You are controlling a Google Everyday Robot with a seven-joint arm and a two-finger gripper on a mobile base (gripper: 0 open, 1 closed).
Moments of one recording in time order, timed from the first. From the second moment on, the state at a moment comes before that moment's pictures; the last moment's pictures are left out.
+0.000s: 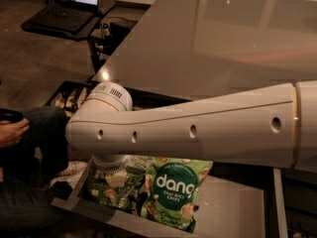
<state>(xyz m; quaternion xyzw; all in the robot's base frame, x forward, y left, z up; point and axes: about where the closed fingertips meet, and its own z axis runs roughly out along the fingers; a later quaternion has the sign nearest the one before) 0.433 0.109 0.692 -0.76 0.65 -0.04 0.08</state>
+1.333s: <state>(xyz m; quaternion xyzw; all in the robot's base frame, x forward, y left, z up) 0.424 0.092 0.718 -0.75 0.66 -0.05 0.09</state>
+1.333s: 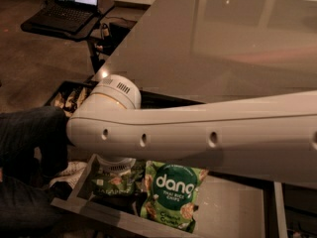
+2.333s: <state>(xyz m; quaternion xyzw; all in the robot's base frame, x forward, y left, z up) 0.404 0.076 0.800 -0.75 0.64 -0.07 0.11</state>
